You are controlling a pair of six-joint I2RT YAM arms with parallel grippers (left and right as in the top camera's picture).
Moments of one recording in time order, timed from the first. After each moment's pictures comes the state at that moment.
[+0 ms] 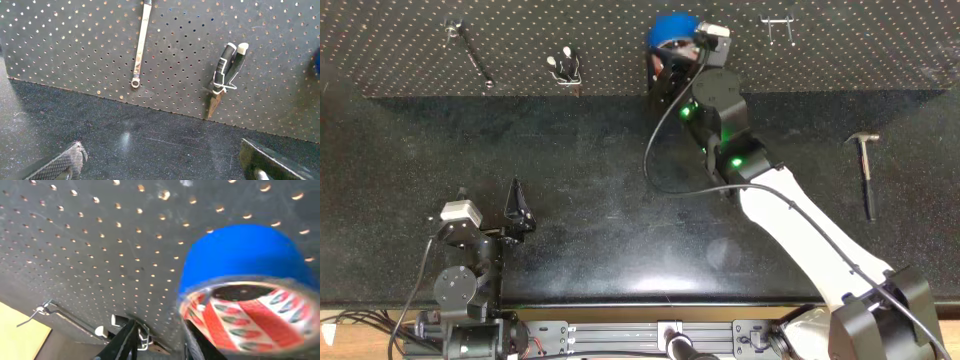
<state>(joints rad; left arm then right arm) 0.07 0.01 0.01 -0.07 0.00 -0.23 0.47 1.52 1.03 0.27 0.00 0.69</state>
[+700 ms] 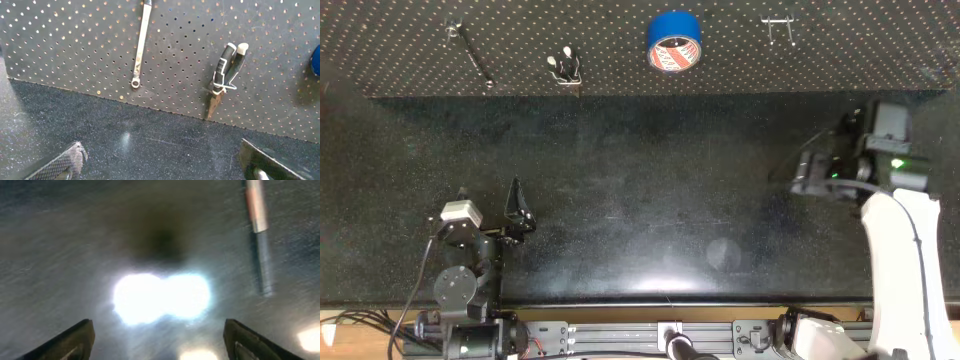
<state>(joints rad) 0.07 0.01 0.01 -0.07 0.01 -0.23 -0.24 1.31 1.05 -1.03 -0.03 0.03</state>
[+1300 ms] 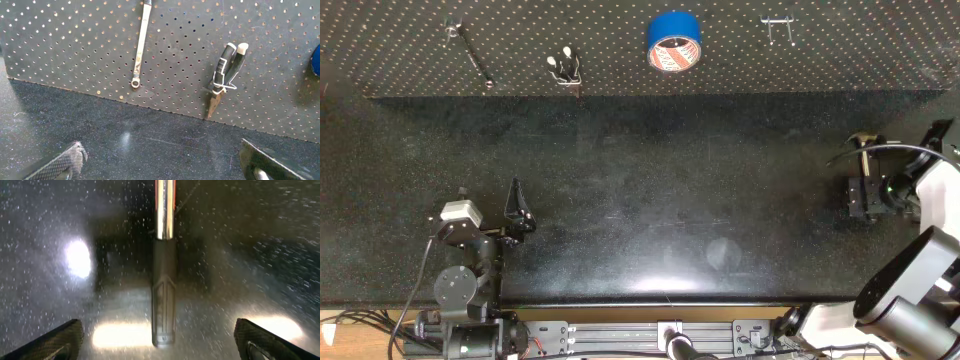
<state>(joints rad) 0.07 0.01 0.01 -0.07 0.01 -0.23 -0.64 1.67 1.05 -0.84 0.00 -0.63</state>
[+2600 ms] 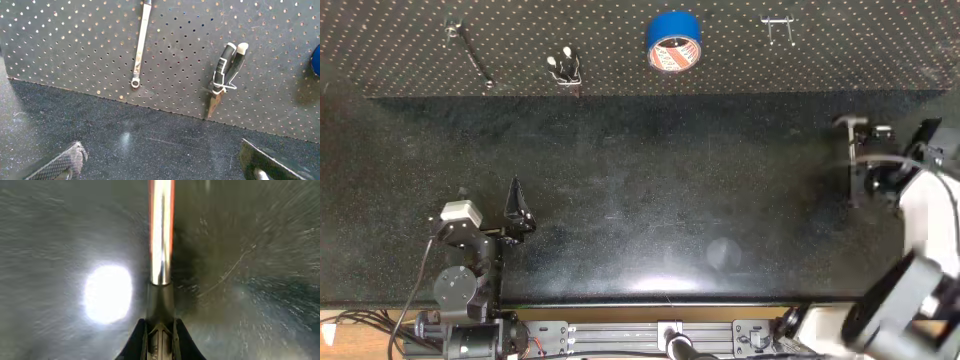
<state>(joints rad) 0.07 0.01 0.01 -0.07 0.01 -0.23 -0.58 1.55 0.94 -0.67 -0.20 -0.56</state>
